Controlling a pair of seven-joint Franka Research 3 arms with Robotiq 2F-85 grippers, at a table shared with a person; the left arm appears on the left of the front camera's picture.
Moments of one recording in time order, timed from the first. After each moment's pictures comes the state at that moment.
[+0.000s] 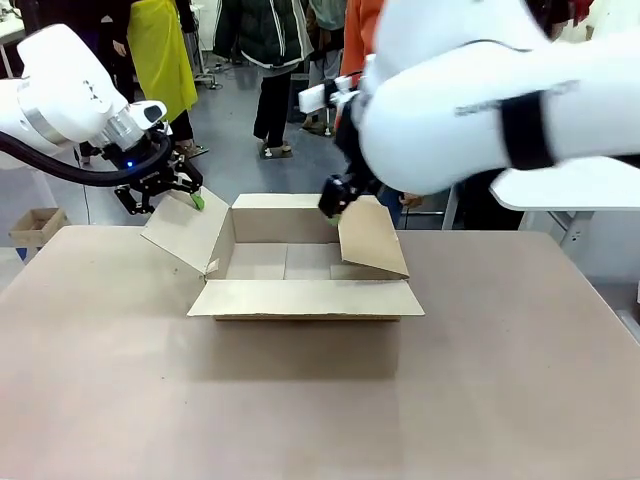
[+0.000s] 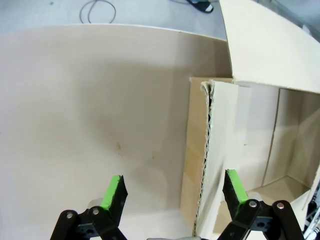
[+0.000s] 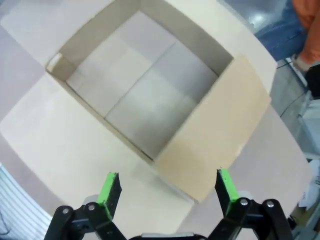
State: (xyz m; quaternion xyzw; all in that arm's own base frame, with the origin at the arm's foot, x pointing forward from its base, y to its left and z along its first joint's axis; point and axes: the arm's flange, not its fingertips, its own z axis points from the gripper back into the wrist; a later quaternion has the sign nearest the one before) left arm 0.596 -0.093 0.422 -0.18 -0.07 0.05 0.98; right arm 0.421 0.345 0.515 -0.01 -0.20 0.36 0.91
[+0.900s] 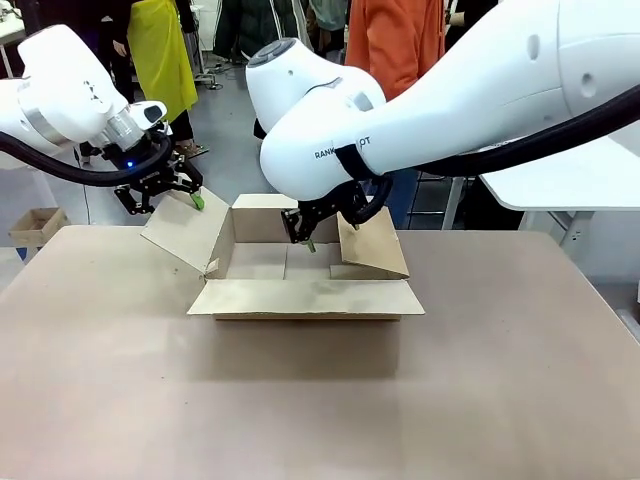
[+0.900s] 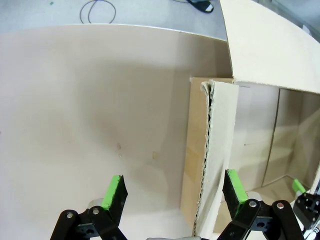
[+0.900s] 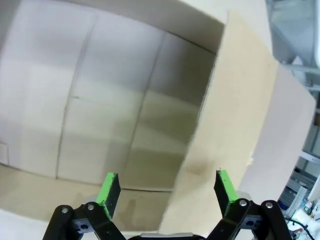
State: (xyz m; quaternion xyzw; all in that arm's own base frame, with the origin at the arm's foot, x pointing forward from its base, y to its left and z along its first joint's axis) left arm 0.596 -0.093 0.422 -0.18 -0.07 0.05 0.98; right arm 0.520 0.403 0.407 -0.17 -0.08 0.15 0.97
